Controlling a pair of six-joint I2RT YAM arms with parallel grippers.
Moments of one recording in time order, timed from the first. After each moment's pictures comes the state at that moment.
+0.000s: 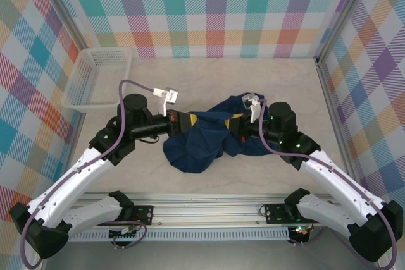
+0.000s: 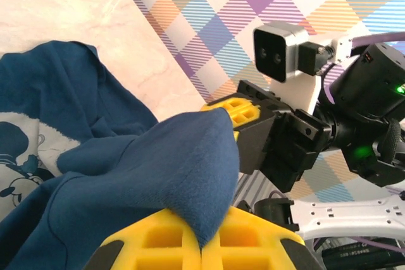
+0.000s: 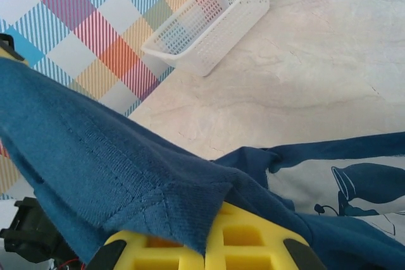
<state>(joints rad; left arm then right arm) -0.61 0.97 1.01 -0.34 0.50 -0.60 0.59 0.94 0.77 -0.15 -0.45 0.38</state>
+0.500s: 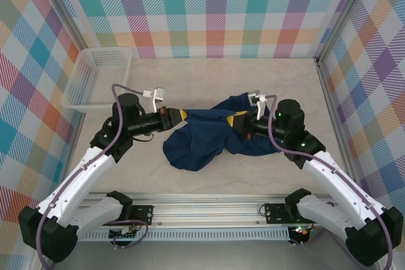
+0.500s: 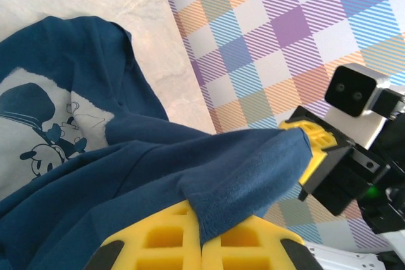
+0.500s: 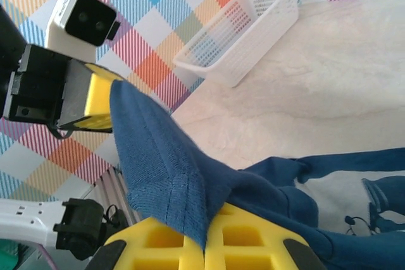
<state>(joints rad) -0.42 0.98 0.89 -0.25 0.64 -0.79 0.47 0.91 0.77 -0.10 -0.62 0.45</state>
